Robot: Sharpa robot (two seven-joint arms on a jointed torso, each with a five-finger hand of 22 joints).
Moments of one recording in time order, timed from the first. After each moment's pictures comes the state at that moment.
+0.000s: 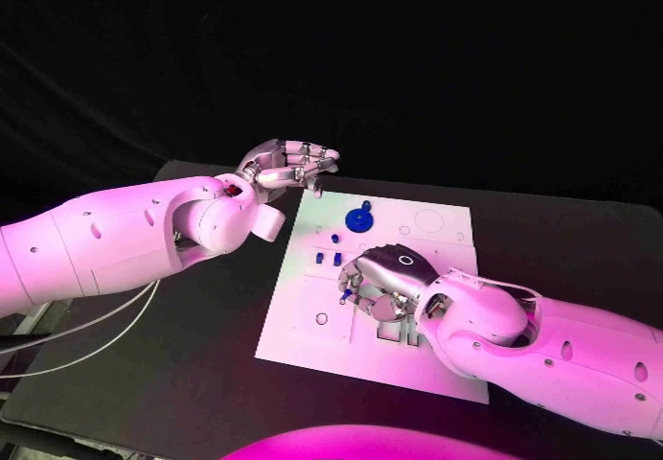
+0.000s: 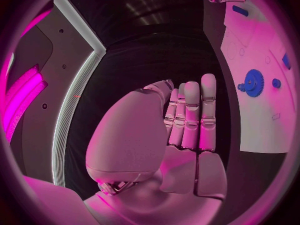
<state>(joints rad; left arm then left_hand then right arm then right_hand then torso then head) 1.24 -0.92 -0.01 1.52 -0.08 -0.19 0.32 1.55 -0.19 0.43 0.25 0.19 0.89 0.18 0.29 0.30 1.00 0.11 0.44 0.21 1.09 0.03 1.12 0.49 0.17 1.01 0.12 0.92 0.65 1.12 -0.62 -0.14 1.69 -1.73 -0.35 -0.19 1.44 -0.18 0.59 0.13 0.15 1.03 0.13 0.28 0.45 1.21 0.06 0.16 0.21 1.46 0.00 1.44 1.31 0.05 1.47 0.10 1.44 1.31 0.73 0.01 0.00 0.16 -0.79</state>
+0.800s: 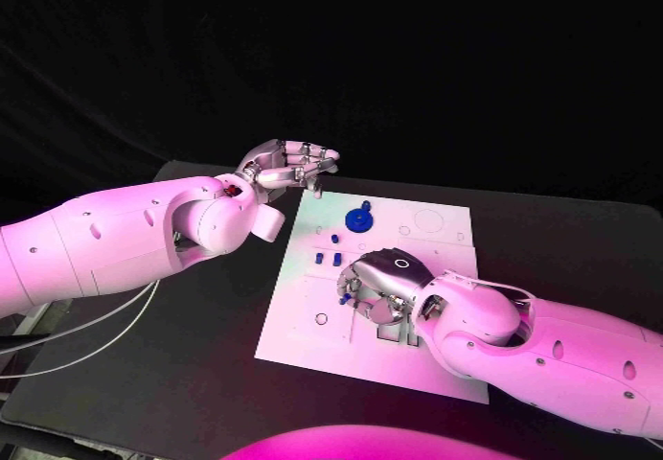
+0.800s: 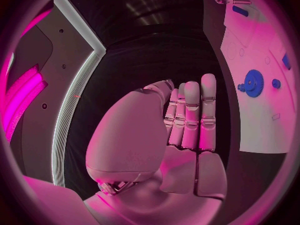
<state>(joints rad) 1.24 -0.92 -0.01 1.52 -0.08 -0.19 0.32 1.55 -0.19 0.43 0.24 0.19 0.89 0.18 0.29 0.30 1.00 0.11 0.45 0.21 1.09 0.03 1.12 0.49 0.17 1.01 0.12 0.92 0.65 1.11 -0.60 -0.15 1.67 -1.73 -0.33 -0.19 1.44 -0.18 0.59 0.13 0.15 1.03 0.13 0.28 0.45 1.21 0.06 0.16 0.21 1.46 0.00 1.44 1.31 0.05 1.47 0.10 1.44 1.31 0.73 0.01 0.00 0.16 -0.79</state>
